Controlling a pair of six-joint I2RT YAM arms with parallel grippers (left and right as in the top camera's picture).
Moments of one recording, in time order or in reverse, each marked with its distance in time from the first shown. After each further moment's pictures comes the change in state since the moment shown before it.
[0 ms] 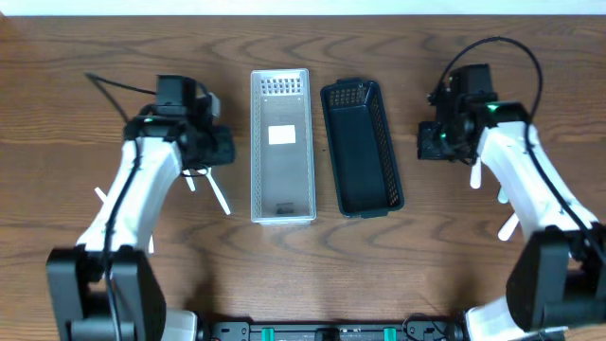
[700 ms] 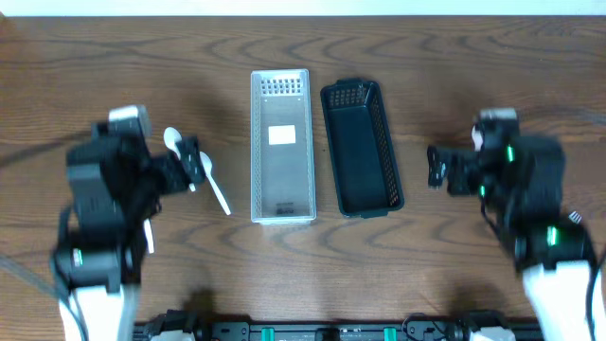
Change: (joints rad) left arm 0.133 -0.656 -0.083 0.011 -0.130 0.015; right arm -0.031 -0.662 -0.244 0.111 0.020 -0.002
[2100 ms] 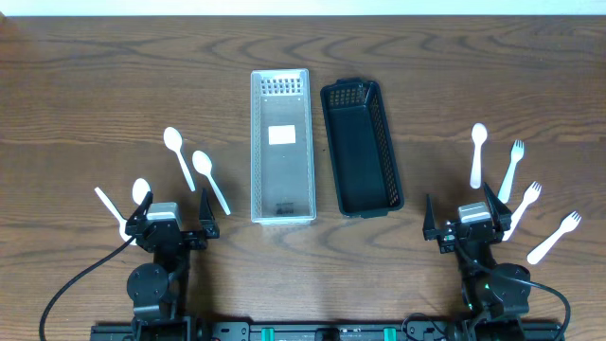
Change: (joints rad) left arm 0.000 -0.969 -1.065 0.675 -0.086 0.184; right arm 0.027 -1.037 -0.999 0.659 0.077 -0.380
